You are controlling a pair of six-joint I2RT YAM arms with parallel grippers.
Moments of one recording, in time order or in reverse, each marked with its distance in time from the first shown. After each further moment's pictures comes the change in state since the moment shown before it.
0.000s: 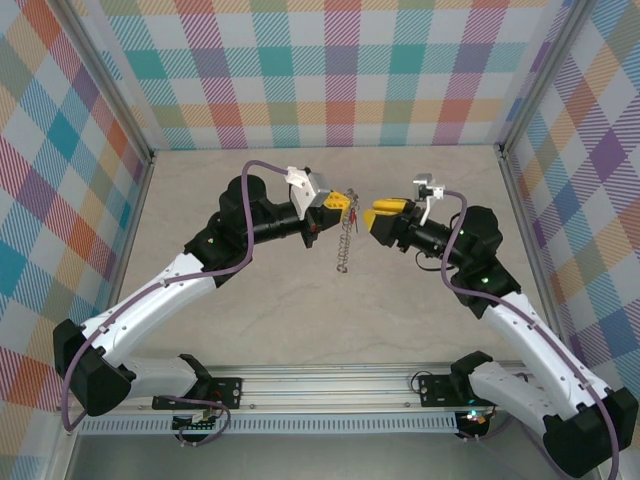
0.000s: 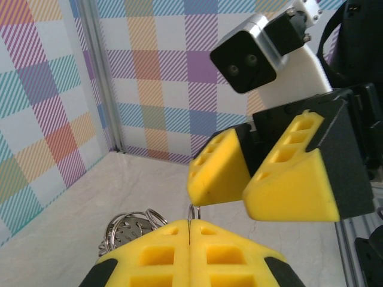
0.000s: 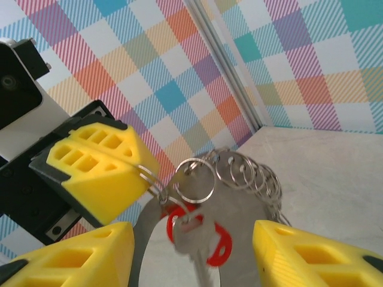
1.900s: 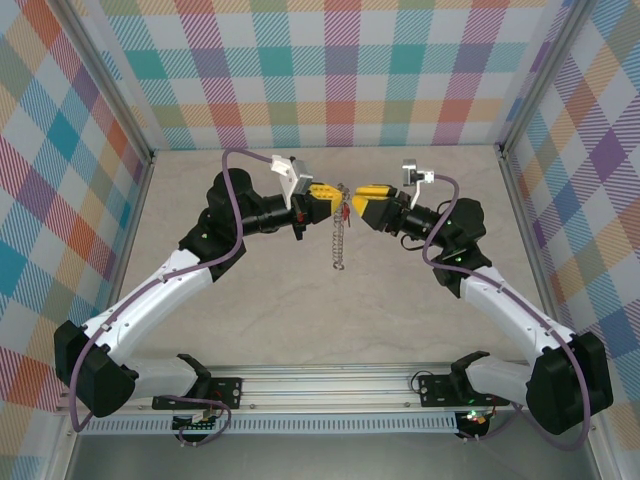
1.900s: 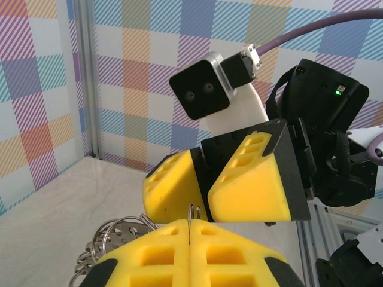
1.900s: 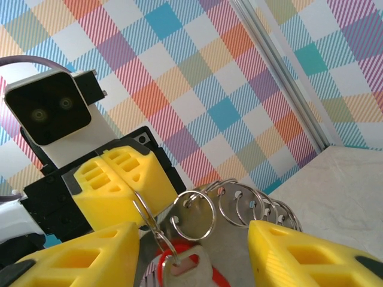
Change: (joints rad) left arm 0.099 0.005 -0.024 0.097 0.162 -0.174; right arm -0.033 0.237 -0.027 0.517 -0.175 0.253
